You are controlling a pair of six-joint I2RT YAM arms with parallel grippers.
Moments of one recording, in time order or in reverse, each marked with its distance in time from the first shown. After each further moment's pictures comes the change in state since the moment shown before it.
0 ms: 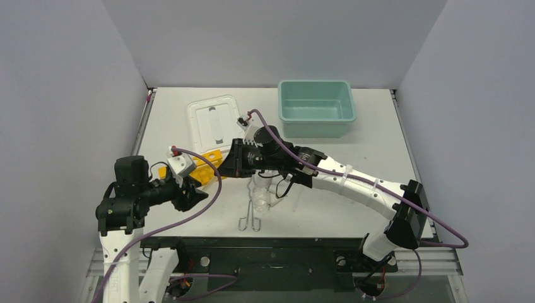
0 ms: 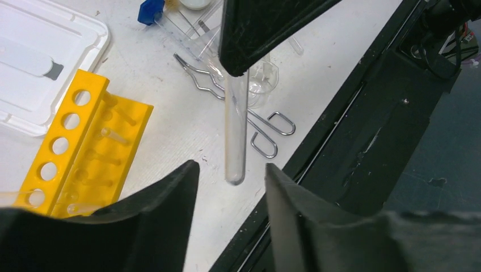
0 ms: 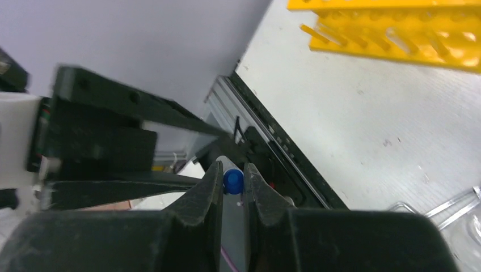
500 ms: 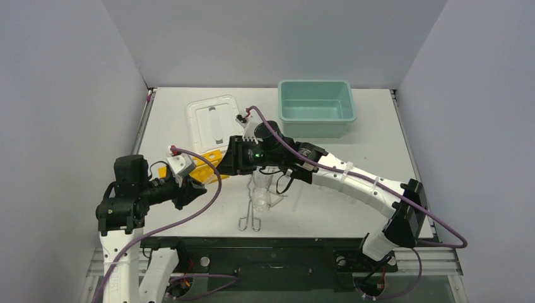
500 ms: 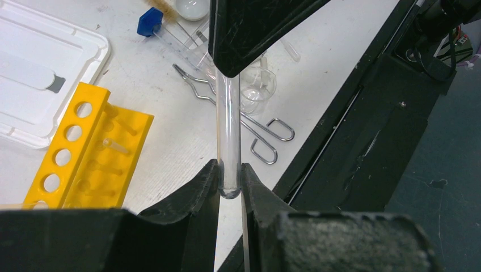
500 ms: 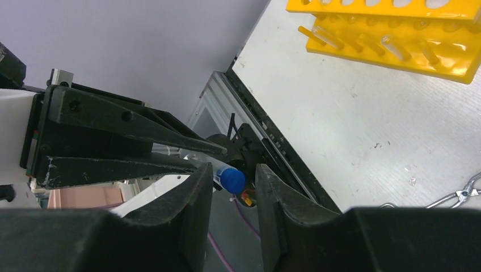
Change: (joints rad) left arm 0.000 0.000 0.000 0.035 0.027 -0.014; right arm -0.019 0.006 0.031 -0.072 -0.021 -0.072
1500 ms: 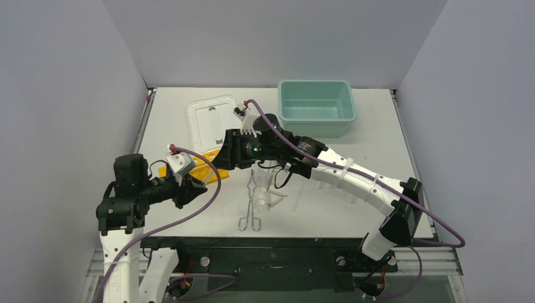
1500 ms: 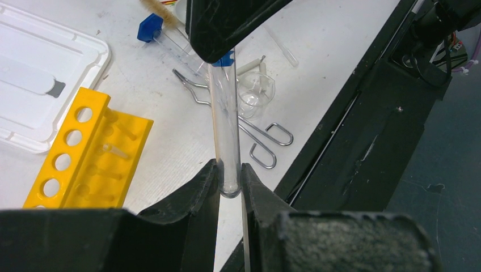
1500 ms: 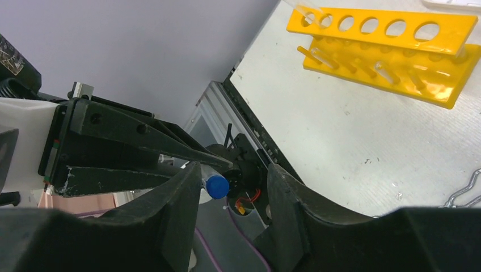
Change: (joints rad) left arm 0.000 0.001 -0.006 0.029 0.012 -0.024; right arm -0.013 0.026 0.095 -0.040 0.008 -0.049
